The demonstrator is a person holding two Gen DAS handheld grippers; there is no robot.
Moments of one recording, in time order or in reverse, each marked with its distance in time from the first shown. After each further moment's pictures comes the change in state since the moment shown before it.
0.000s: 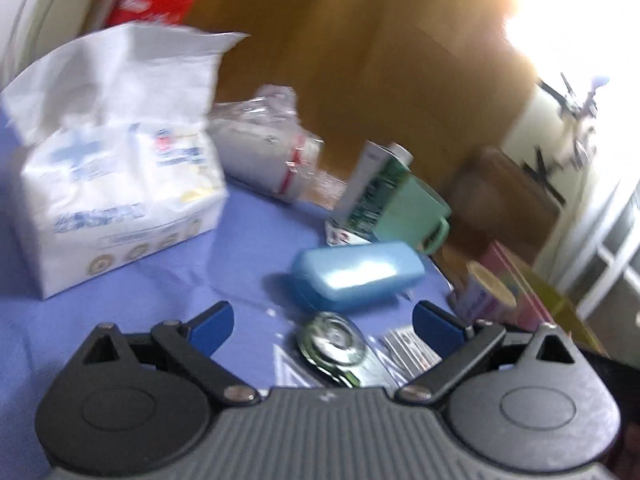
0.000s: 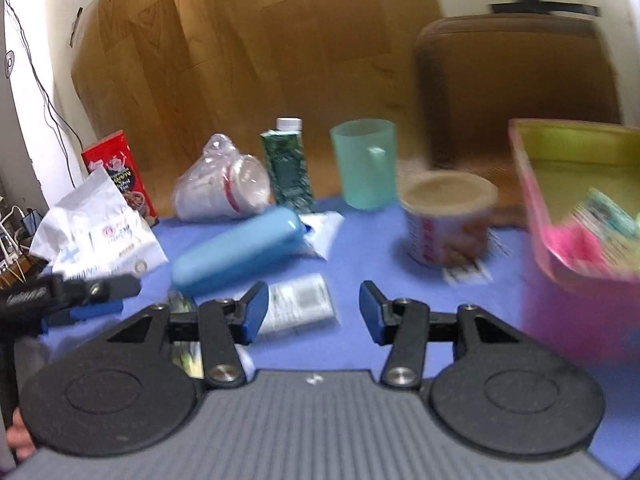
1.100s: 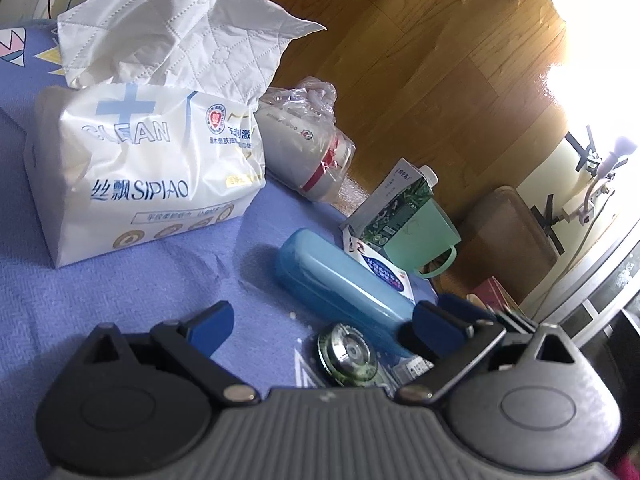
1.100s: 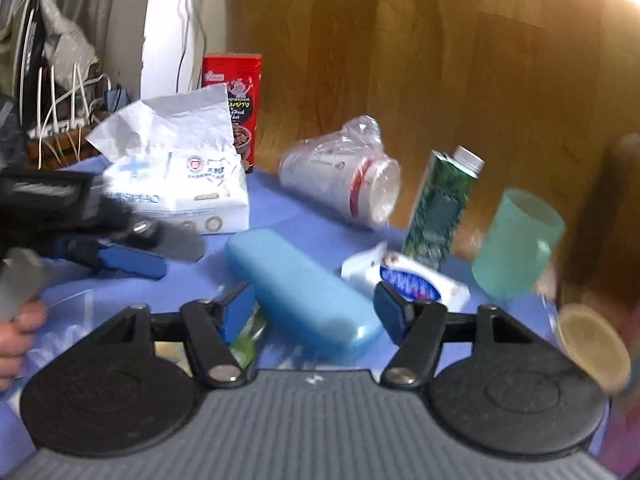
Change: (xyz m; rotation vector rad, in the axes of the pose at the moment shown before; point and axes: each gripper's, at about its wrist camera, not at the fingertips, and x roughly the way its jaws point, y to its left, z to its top) left arm 0.000 0.027 0.001 -0.168 0.006 -0.042; right arm 0.053 0.077 0.002 -0.524 0.041 0.213
